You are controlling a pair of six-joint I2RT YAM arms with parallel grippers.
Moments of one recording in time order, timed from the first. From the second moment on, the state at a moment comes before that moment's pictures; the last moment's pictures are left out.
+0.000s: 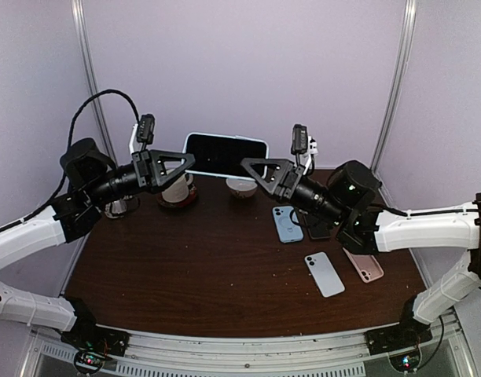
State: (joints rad) left arm -0.67 1.08 0.87 0.40 0.58 -0.90; right arm 0.97 1.43 0.91 0.90 -0.21 0.94
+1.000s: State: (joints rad) left arm -0.56 1.06 1.09 -0.17 0.49 -0.48; right arm 0.92 1.20 0.84 0.53 -0.21 0.69
